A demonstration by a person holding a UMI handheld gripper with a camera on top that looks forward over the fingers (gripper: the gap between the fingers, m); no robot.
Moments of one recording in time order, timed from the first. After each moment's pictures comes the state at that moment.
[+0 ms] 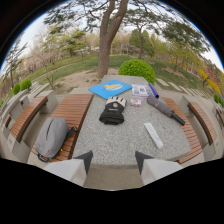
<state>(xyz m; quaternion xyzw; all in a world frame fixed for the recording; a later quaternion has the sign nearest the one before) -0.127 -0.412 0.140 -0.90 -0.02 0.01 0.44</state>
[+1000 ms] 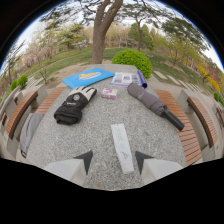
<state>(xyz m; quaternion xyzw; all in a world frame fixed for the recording) 0.040 -0.295 0.046 -0.92 -0.02 0.00 0.40</state>
